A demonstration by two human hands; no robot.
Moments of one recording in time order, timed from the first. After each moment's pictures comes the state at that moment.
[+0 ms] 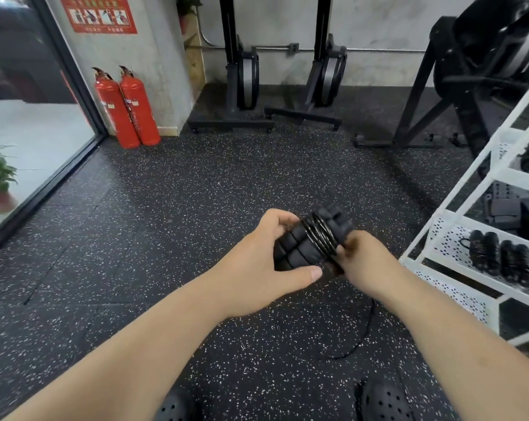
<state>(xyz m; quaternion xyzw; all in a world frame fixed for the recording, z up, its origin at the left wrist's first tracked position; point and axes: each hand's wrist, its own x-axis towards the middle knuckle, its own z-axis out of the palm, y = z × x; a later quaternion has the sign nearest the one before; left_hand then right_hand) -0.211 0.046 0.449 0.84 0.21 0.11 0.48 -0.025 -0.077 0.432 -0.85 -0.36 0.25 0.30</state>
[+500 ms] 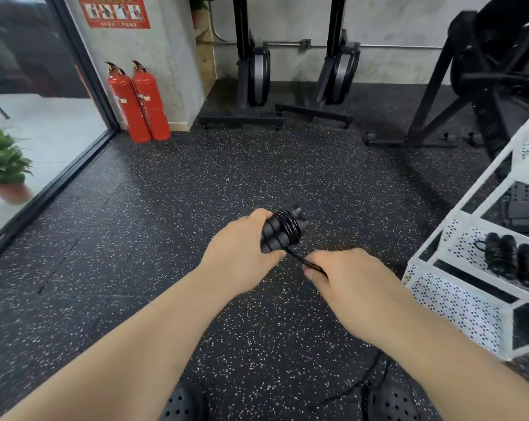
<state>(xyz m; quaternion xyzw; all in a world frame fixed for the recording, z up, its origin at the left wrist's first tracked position) -0.209 0.084 0.423 0.90 0.35 0.12 0.25 -0.088 -0.087 0.449 -0.84 -0.52 0.07 0.09</state>
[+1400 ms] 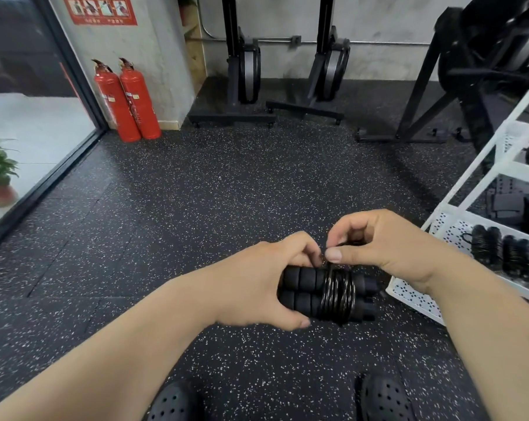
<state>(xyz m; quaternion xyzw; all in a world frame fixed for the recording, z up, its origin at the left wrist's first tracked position) -0.222 0.042 0.464 0.91 0.07 -0.05 0.41 -0.007 -0.102 0.465 -0.70 -0.45 0.37 0.41</state>
